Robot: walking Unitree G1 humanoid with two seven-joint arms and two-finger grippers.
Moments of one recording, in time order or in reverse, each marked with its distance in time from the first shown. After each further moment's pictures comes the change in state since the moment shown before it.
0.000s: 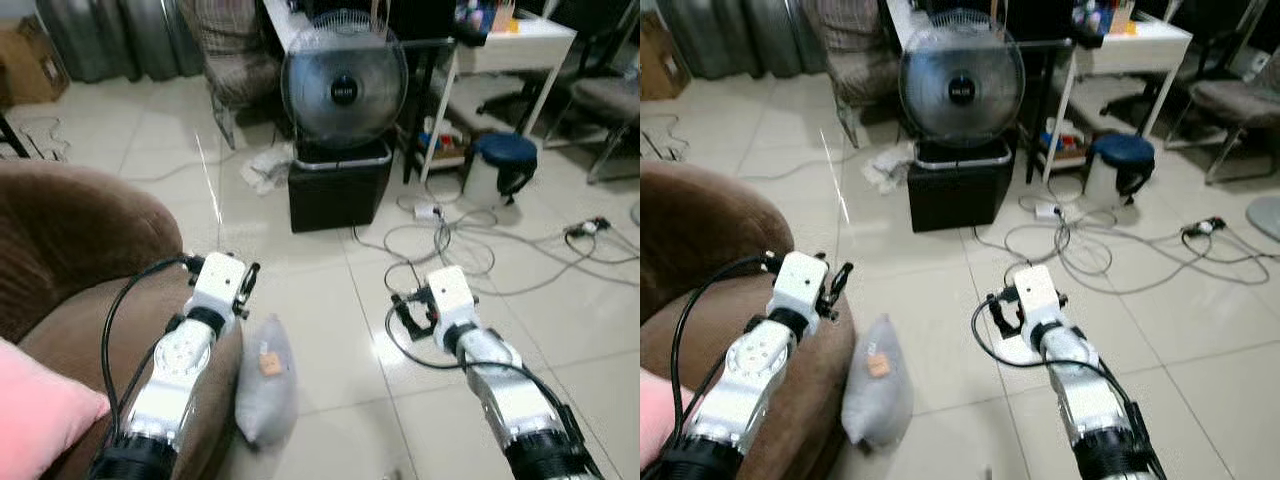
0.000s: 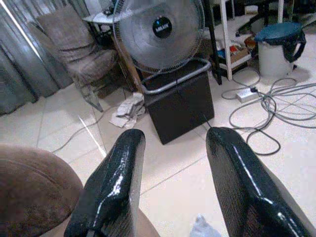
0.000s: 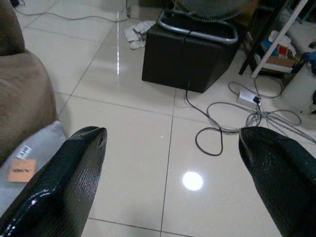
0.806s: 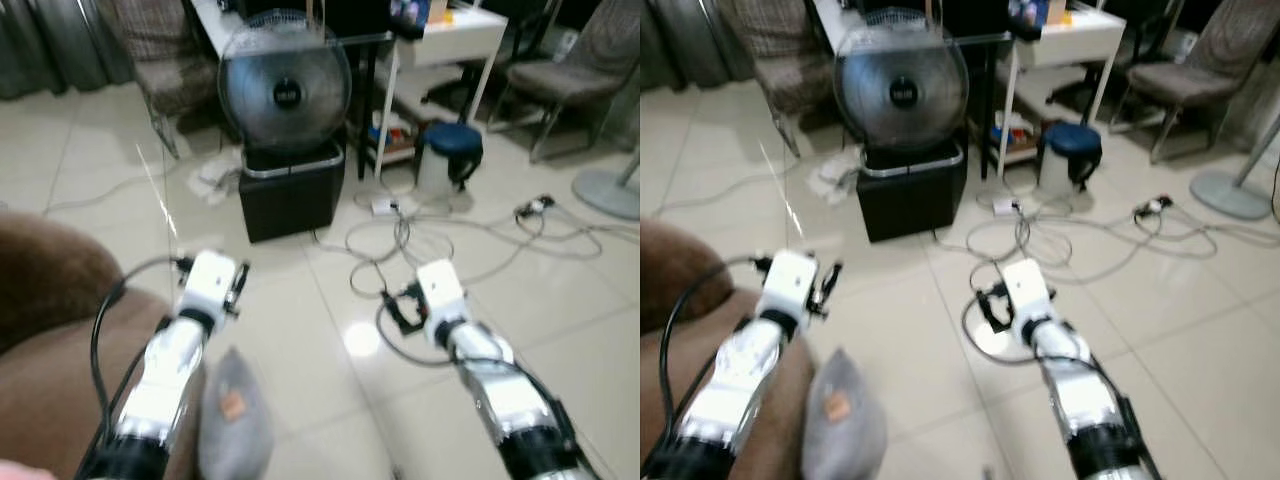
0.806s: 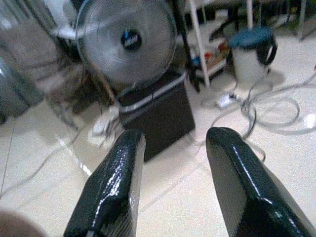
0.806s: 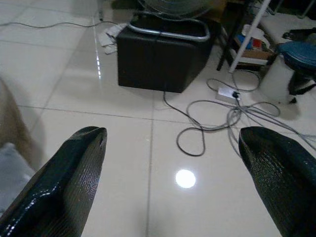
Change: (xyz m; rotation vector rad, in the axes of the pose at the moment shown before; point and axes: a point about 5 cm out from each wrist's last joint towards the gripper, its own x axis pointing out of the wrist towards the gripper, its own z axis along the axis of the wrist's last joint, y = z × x) left arm 0.001 0.003 0.003 -0.003 -0.011 0.022; right arm 0.002 0.002 0.005 -0.013 -0.015 0.023
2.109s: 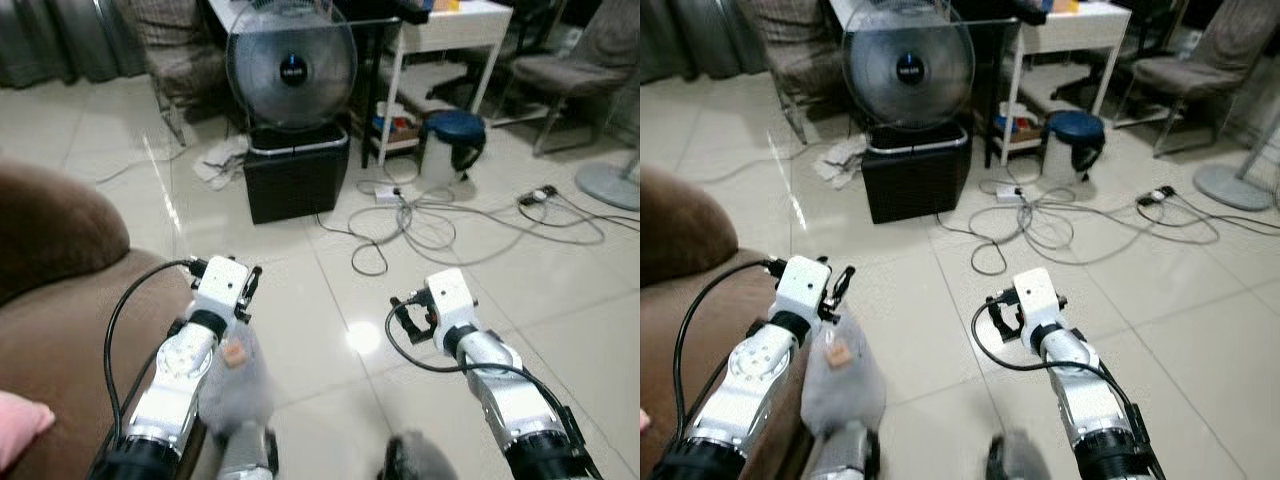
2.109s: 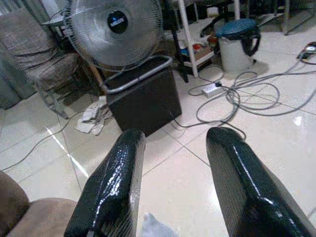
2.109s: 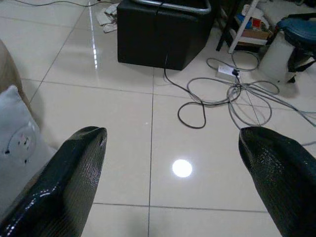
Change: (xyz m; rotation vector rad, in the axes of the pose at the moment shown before) left arm -0.004 -0.007 -0.007 0.003 0.027 -0.028; right arm -0.003 -0.001 -0.008 0.019 0.025 -0.010
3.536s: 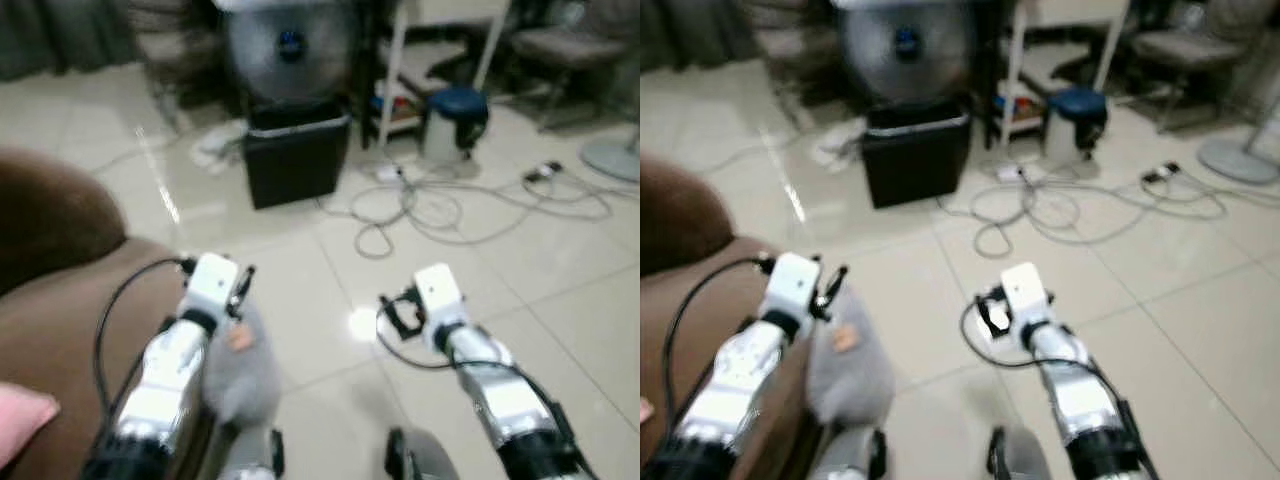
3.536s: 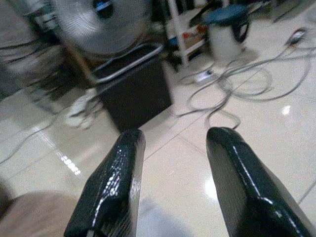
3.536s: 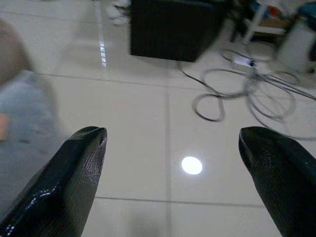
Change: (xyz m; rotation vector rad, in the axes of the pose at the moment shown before) left arm 0.002 0.000 0.004 -0.023 -0.016 -0.045; right arm 0.000 0.003 0.002 -0.017 0.010 0.014
